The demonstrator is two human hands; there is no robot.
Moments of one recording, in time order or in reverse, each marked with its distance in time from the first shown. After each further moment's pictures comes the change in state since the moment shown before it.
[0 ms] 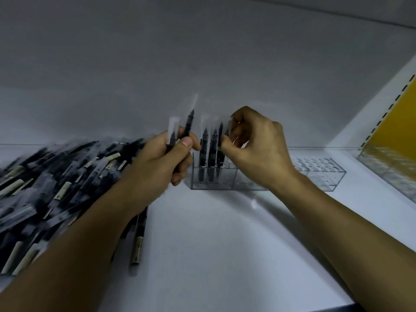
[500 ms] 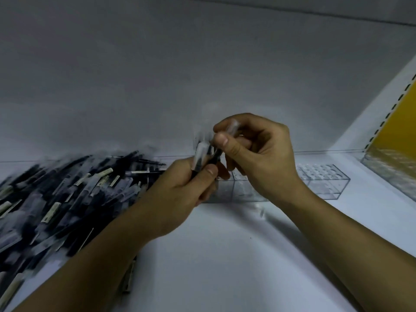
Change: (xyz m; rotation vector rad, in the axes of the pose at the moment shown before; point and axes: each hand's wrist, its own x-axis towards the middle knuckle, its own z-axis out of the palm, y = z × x) left_hand 0.004 0.006 0.034 0.129 -0.137 -0.041; right_hand -0.003 -0.005 -0.006 0.817 -0.018 -0.062
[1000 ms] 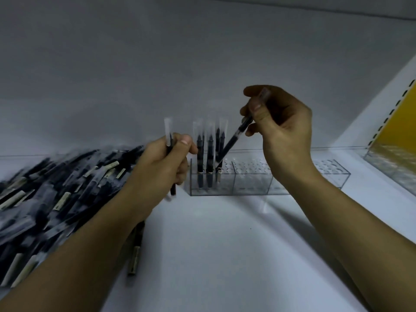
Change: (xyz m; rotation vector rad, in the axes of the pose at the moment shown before) left_hand 0.002 -0.006 -0.023 -0.119 0.276 -0.052; right_hand 0.014 0.000 -0.019 -0.081 0.238 -0.014
